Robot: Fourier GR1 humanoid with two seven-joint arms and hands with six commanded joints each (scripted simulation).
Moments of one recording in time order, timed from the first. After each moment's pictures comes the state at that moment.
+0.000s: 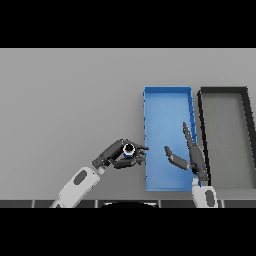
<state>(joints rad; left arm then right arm) -0.23 0.14 -0.61 -1.58 0.10 -0.11 -0.10 0.18 -0.12 0.12 -1.77 0.18 0.05 -0.06</state>
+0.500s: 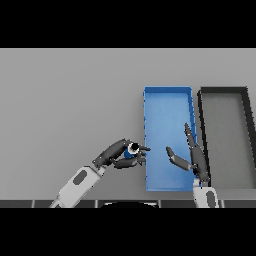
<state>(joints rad) -0.24 0.15 -0.62 -1.61 0.09 -0.13 -0.01 0.19 -0.12 0.11 -1.77 0.17 0.05 -0.06</state>
